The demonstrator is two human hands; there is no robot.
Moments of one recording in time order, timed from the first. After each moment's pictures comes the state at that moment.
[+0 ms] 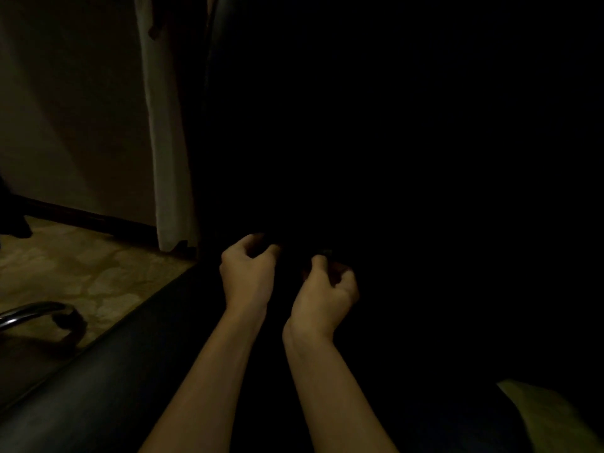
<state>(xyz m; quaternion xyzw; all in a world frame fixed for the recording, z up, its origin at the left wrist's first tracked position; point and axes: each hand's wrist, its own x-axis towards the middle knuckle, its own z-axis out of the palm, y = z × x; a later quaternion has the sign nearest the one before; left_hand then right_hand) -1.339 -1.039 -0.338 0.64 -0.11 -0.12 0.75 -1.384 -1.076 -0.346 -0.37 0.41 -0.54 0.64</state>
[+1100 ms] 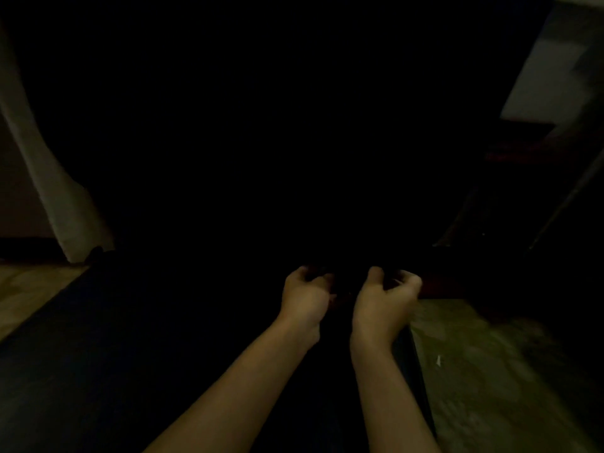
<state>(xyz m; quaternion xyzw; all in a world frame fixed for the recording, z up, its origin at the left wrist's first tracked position) -1.504 -1.120 -0.364 0.56 -0.15 -0.43 0.69 -1.566 -1.157 -0.367 -0.44 0.54 -0.58 0.42</state>
